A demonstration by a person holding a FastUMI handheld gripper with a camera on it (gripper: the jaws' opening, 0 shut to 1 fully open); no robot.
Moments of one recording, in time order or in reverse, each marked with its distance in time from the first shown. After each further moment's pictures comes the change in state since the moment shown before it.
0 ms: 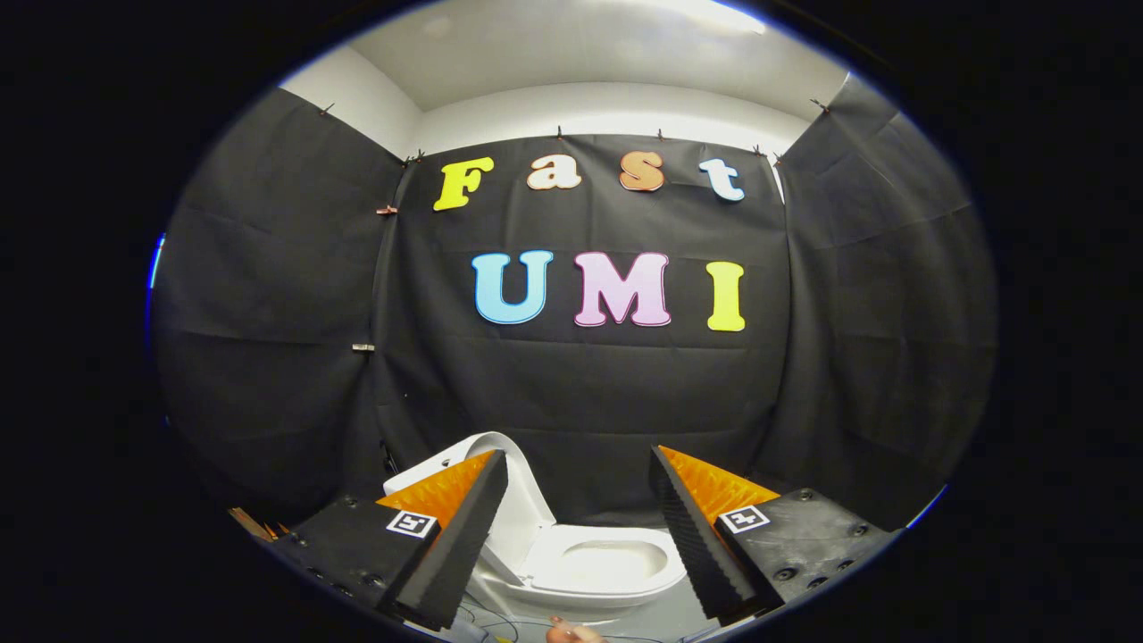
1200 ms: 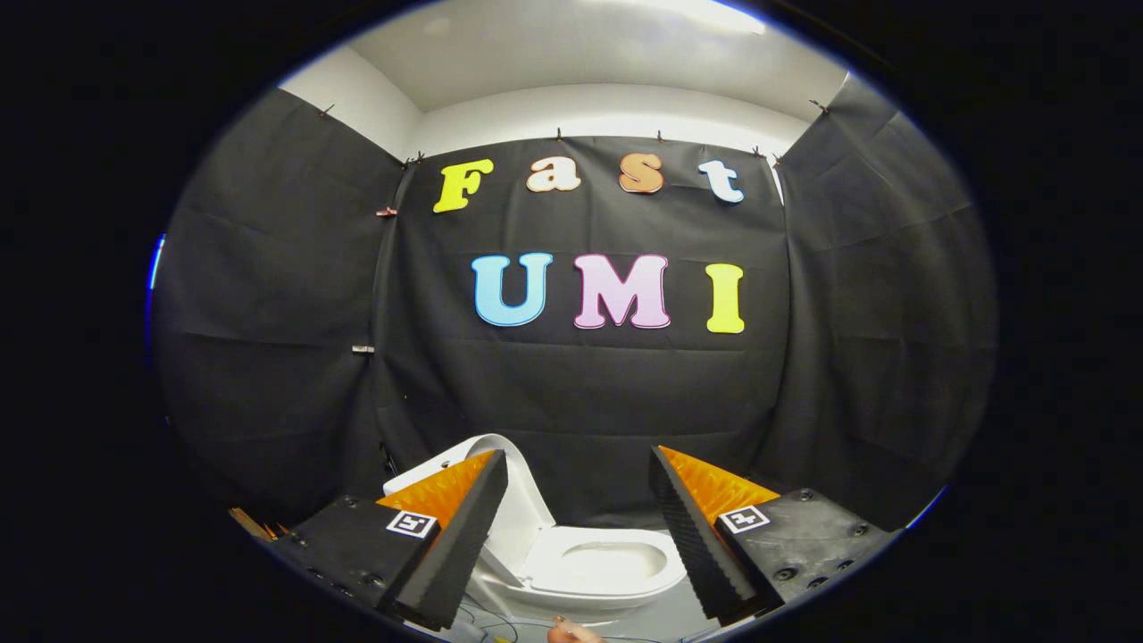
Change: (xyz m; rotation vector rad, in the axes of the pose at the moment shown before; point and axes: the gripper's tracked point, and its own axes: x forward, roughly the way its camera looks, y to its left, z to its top) arm -0.001 -0.001 0.001 0.003 -0.007 -0.001
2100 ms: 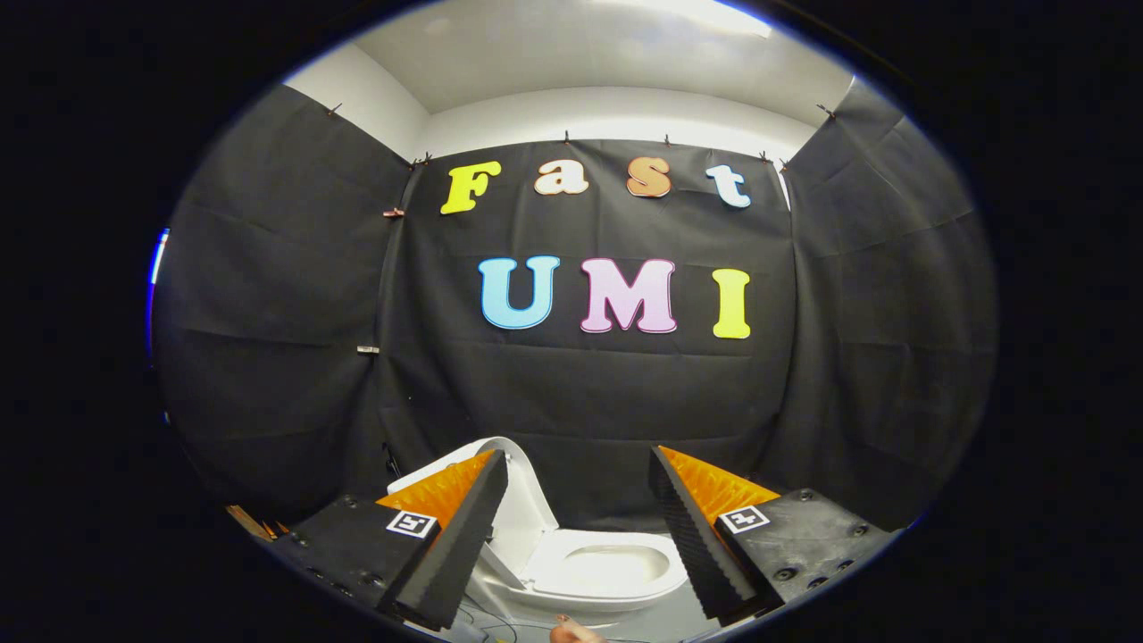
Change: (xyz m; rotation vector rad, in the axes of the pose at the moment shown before) arm 0.002 0.007 -0.001 -0.008 -0.013 0.009
